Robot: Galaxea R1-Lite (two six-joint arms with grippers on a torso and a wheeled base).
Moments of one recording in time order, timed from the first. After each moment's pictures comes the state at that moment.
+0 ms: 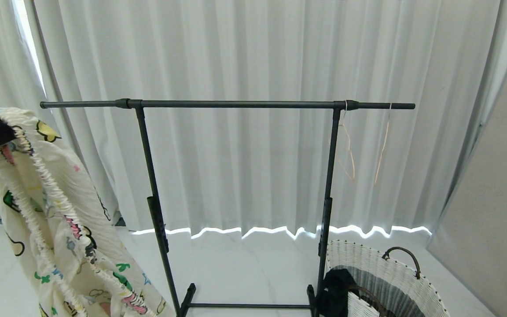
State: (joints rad) left arm -1.14 1.21 -1.47 0.84 1.05 -0.07; right arm 0.42 0.90 -1.06 0.47 -0.53 -0.21
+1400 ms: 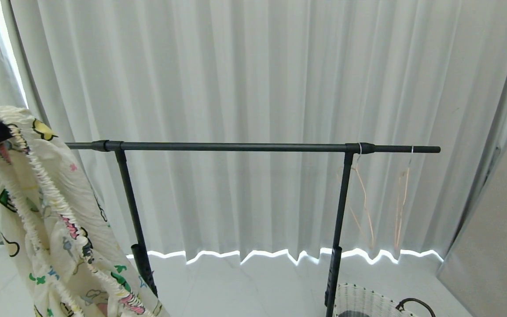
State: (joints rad) left arm -1.14 1.21 -1.47 0.84 1.05 -0.07; right arm 0.39 0.91 -0.96 0.45 -0.53 -0.08
